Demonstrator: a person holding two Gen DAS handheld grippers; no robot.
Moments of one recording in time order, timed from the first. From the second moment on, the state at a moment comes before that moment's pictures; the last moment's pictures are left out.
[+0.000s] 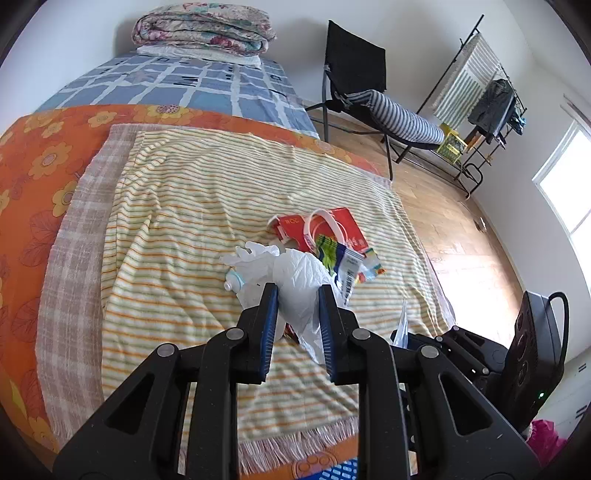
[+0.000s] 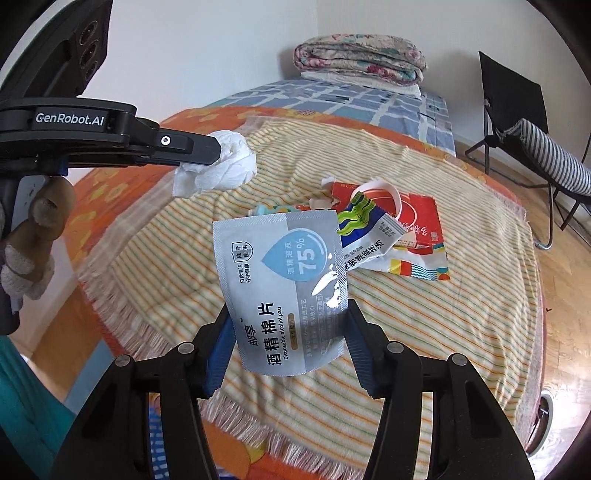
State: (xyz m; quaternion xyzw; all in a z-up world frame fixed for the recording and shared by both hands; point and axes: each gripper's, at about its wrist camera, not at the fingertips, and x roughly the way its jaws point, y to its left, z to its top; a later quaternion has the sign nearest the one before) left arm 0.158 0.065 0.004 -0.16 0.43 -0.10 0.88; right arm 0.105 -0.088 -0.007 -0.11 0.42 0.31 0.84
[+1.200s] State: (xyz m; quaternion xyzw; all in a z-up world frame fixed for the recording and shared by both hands) left arm -0.004 0.011 -0.034 -0.08 0.48 -0.17 0.86; right arm -0.051 -0.135 -0.020 -0.11 0.46 0.31 0.83
